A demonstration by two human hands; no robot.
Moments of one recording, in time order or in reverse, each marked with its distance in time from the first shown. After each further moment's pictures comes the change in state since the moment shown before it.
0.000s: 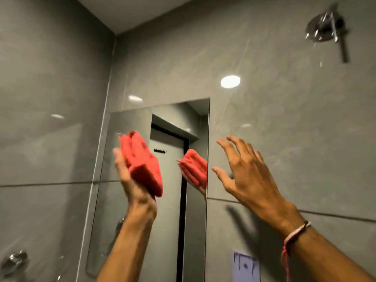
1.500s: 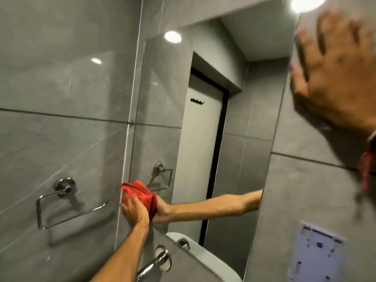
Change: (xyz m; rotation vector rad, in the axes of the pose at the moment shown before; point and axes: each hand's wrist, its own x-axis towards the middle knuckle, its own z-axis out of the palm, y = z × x) left_hand 0.016 -0.174 -0.365 1.184 0.650 -0.437; right_hand 0.113 0.048 0.082 -0.393 0.377 -0.097
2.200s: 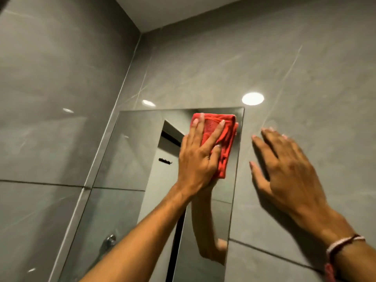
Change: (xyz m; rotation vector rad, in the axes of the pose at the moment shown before) left_hand -0.193 0.377 0.082 -0.130 -0.148 1.546; right_hand -0.011 0.016 -0.031 0.137 -0.080 -0.016
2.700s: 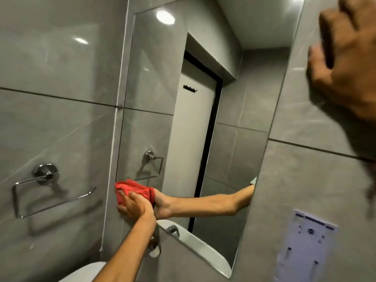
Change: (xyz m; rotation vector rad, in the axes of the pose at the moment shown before) left_hand -0.356 -0.113 -0.087 0.130 0.335 -1.689; right_hand -0.006 0.008 0.031 -0.026 0.054 0.055
